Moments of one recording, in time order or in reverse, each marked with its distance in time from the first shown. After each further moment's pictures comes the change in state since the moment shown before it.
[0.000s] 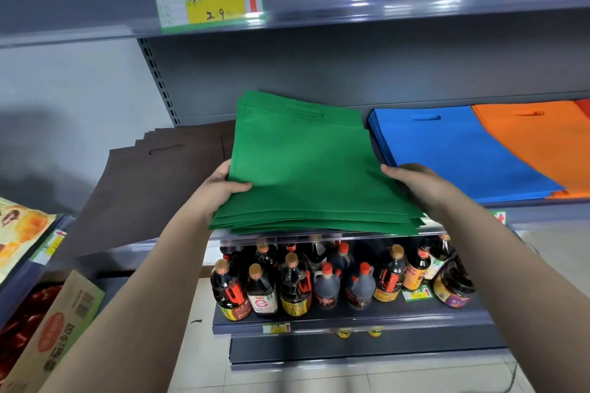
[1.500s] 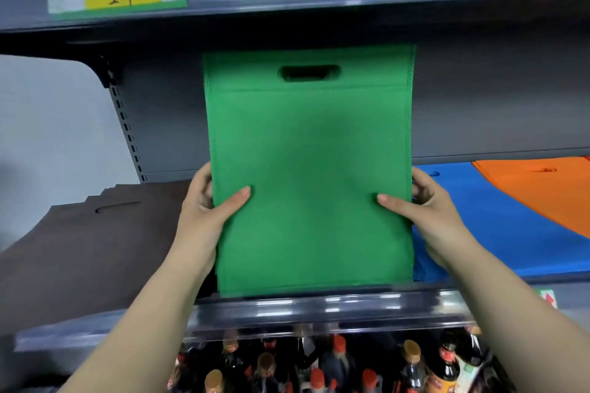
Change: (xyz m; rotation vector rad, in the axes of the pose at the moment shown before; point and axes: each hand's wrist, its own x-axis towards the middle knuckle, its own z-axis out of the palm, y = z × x) left_hand 0.045 -0.001 0.073 -0.335 0.185 0.629; right_hand 0.071 0.014 -0.013 0.500 -0.003 -0.754
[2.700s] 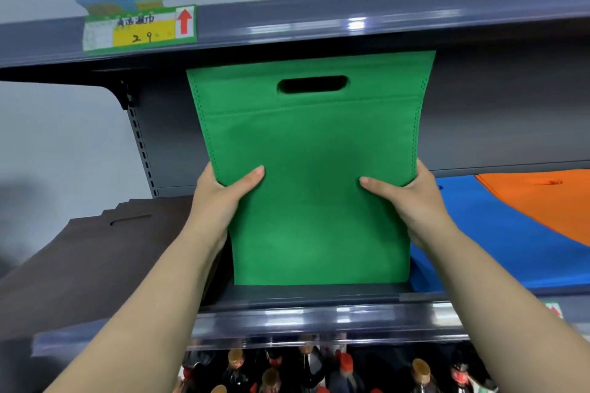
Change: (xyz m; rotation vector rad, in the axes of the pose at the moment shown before) left_hand 0.021 0.028 0.019 0.085 -0.037 0.071; right_hand 0.022 -0.021 0.017 -0.009 0.095 -0.084
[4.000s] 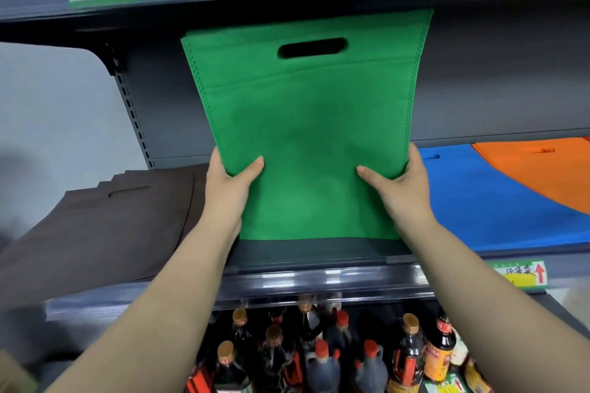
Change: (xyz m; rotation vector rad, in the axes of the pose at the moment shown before) left_hand -0.010 -0.034 -0.001 -0.017 0.129 -0.078; right_hand -0.021 0.031 0.013 -0.233 0.195 -0.067
